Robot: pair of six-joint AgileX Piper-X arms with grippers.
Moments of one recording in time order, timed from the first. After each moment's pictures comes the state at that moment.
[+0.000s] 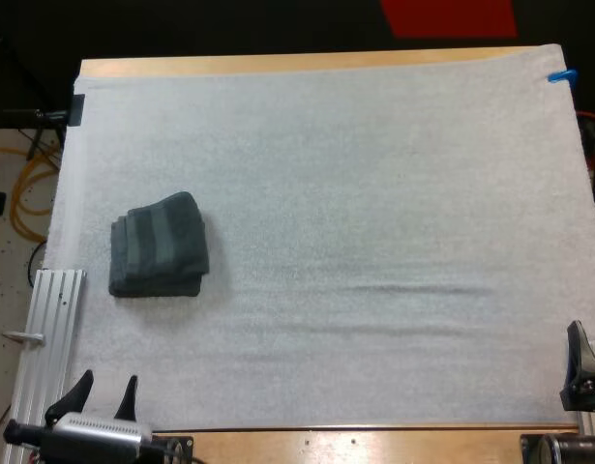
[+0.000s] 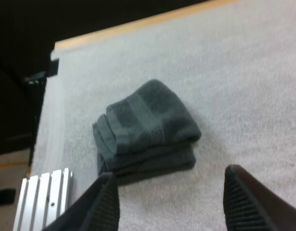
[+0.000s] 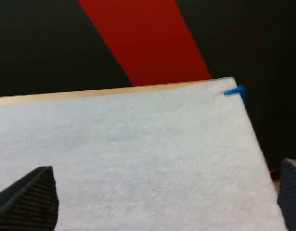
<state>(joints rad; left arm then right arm) -0.02 -0.02 -0.85 1.37 0.02 -1.60 -0.04 -0.01 -0.73 1.04 -0.08 -1.84</state>
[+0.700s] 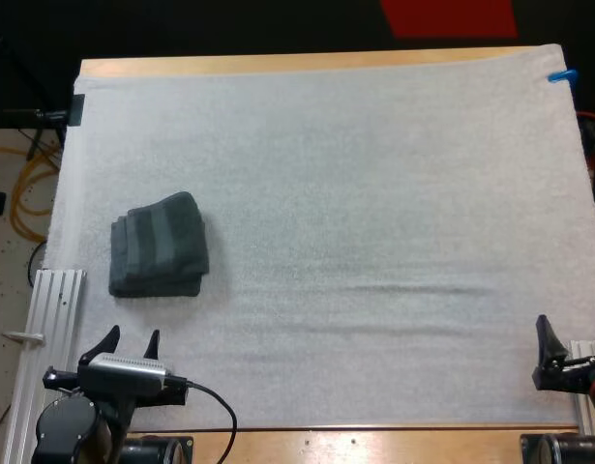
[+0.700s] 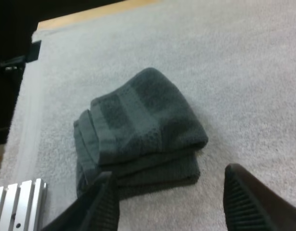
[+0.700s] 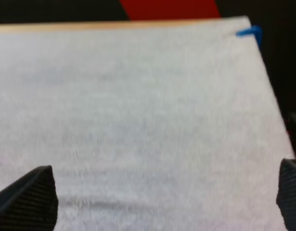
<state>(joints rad) -0.02 -0.01 -0.52 1.06 0.02 -1.62 -0.04 -0.01 -0.50 0.99 -0.11 -1.90</state>
